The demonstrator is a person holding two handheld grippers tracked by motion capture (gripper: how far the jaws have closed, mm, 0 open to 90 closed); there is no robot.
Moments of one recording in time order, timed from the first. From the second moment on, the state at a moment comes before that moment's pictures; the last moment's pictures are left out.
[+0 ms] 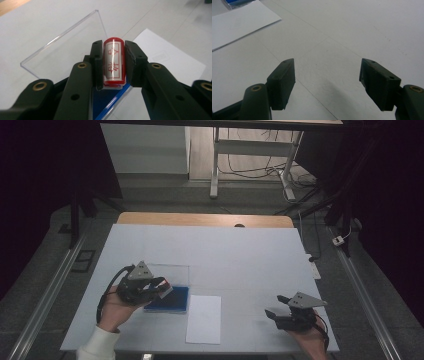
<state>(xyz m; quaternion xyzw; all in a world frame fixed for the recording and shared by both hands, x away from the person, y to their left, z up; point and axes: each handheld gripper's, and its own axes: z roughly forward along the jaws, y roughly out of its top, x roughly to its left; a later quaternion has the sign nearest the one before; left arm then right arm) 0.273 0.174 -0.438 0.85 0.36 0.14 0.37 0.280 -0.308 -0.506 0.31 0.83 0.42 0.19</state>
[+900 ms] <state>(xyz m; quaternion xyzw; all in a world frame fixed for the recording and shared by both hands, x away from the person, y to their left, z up) 0.291 0.167 -0.478 0.87 0.37 0.12 0.30 0.280 -0.308 -0.508 0.31 0.84 0.41 0.18</state>
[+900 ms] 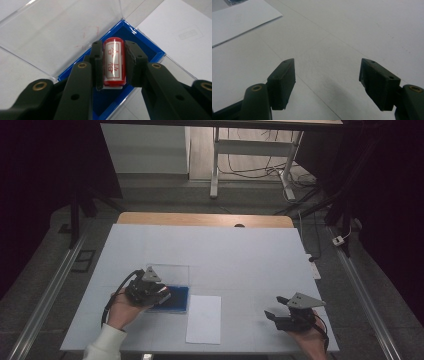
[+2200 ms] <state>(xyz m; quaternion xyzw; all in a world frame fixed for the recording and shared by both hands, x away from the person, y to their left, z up) 0.295 0.164 -0.486 0.87 0.38 0.11 0.28 0.280 -0.306 -0.512 0.31 0.85 0.40 0.18</state>
